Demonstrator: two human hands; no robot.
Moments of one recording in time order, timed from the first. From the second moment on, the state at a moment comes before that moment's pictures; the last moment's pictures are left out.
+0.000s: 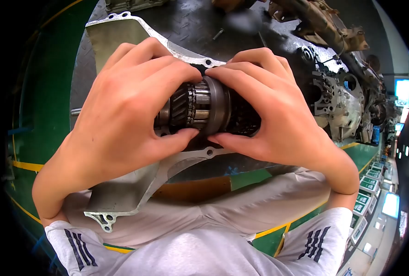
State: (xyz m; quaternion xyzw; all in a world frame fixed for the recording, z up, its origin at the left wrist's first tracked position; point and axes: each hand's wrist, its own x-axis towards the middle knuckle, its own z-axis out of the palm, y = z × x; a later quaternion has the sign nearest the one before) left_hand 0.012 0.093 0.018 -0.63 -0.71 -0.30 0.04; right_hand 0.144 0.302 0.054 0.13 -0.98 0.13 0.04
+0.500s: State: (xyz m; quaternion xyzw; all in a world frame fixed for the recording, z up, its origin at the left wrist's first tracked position) left_hand 0.009 0.092 0.018 -0.61 -0.73 -0.32 0.00; right_hand 0.133 0.302 0.061 0.15 -0.98 0.15 0.02
